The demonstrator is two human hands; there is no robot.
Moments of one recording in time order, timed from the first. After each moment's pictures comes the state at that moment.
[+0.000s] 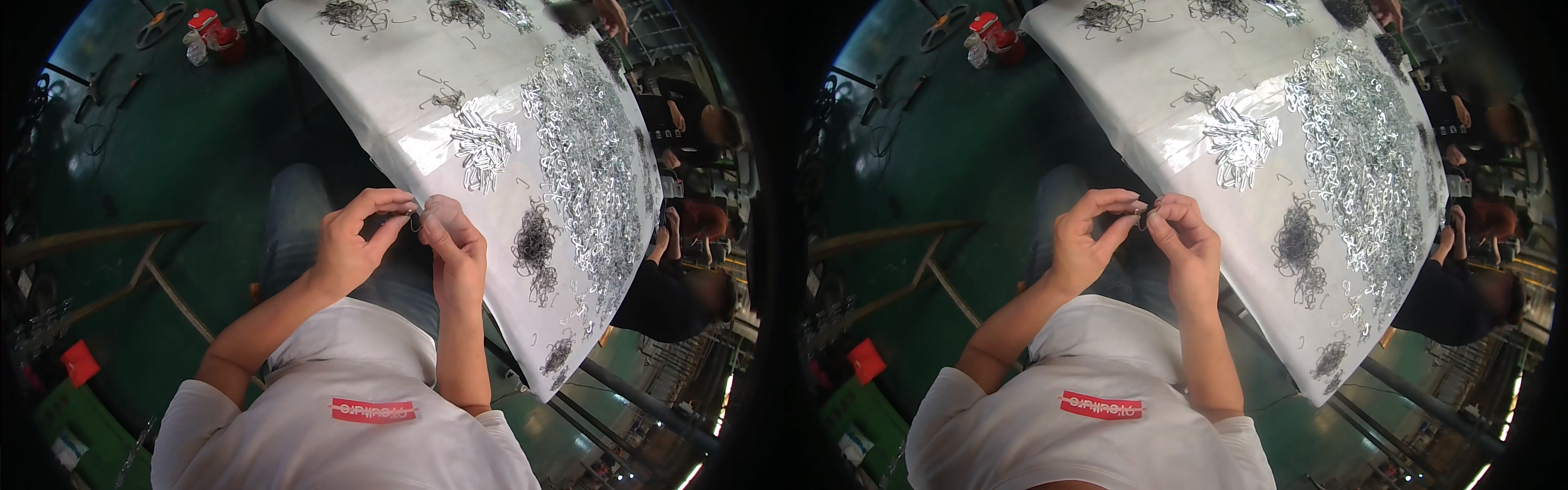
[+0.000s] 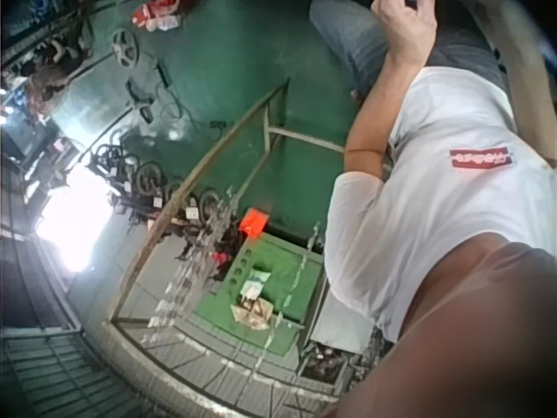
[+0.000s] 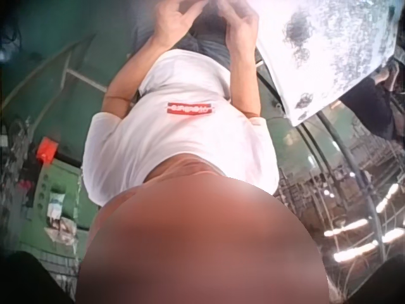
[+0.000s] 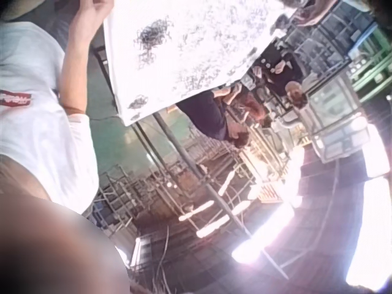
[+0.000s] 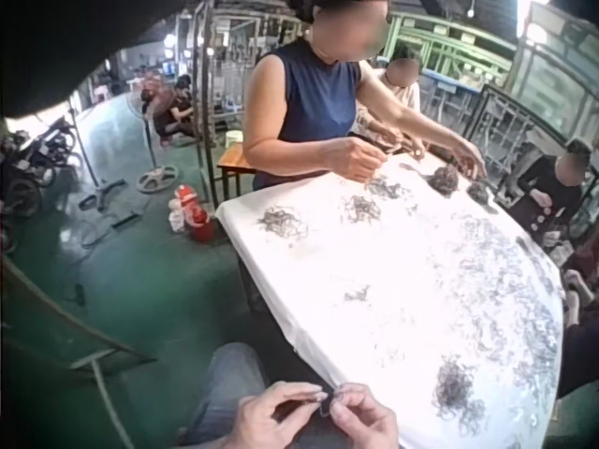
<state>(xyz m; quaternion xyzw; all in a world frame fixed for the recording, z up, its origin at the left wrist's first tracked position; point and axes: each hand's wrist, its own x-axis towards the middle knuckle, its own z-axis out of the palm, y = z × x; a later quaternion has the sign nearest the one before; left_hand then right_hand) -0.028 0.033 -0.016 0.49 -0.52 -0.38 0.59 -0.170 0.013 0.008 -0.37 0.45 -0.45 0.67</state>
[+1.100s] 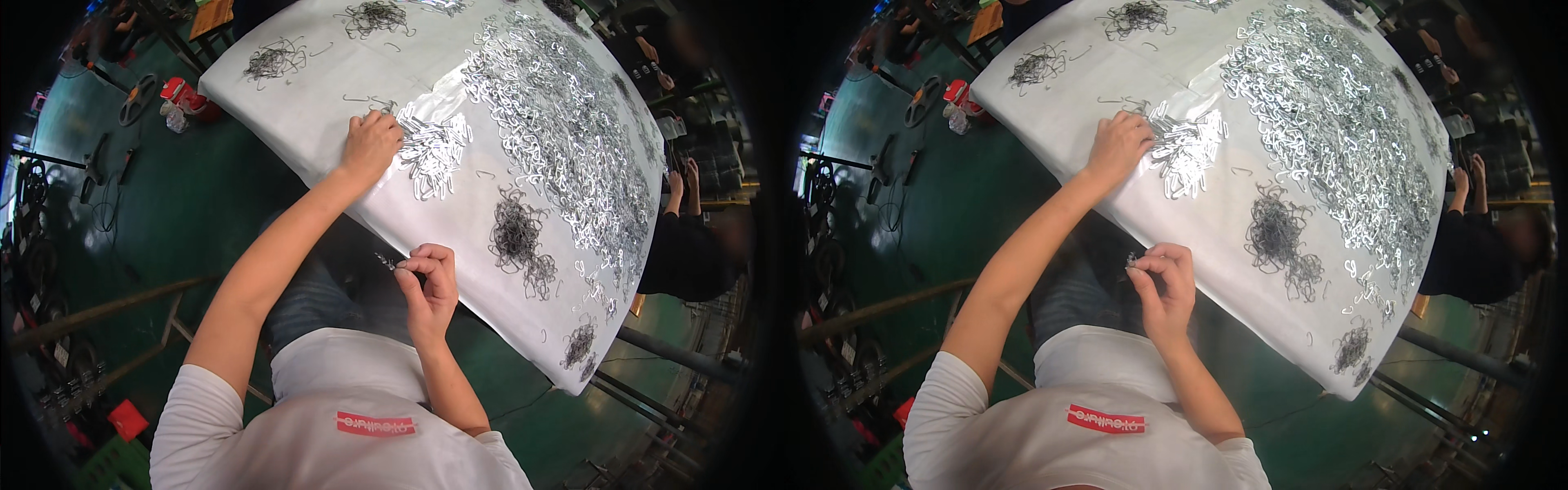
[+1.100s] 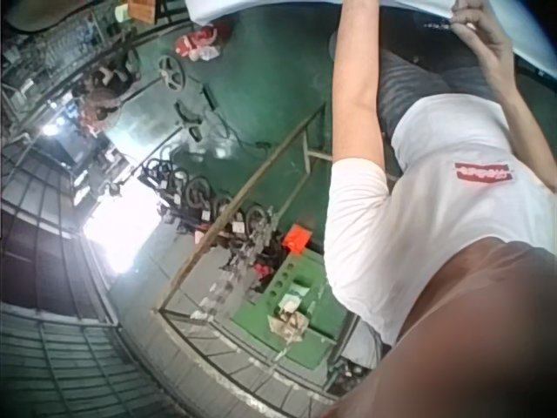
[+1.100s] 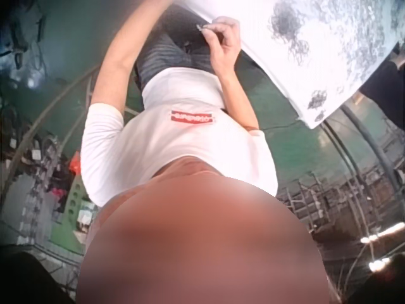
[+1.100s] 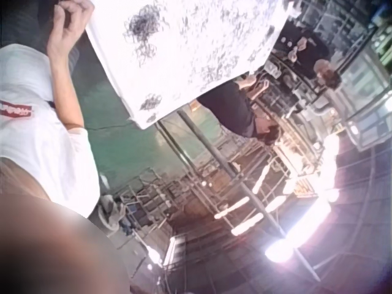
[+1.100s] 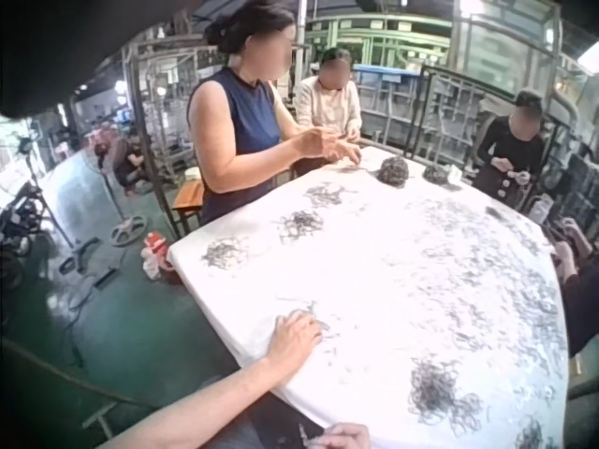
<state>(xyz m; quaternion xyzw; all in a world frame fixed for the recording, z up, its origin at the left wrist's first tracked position) -0.084 -0.160 -0.095 0.51 -0.83 0.00 0.24 -0.209 0.041 -0.031 -0.50 0.50 -0.56 0.42</state>
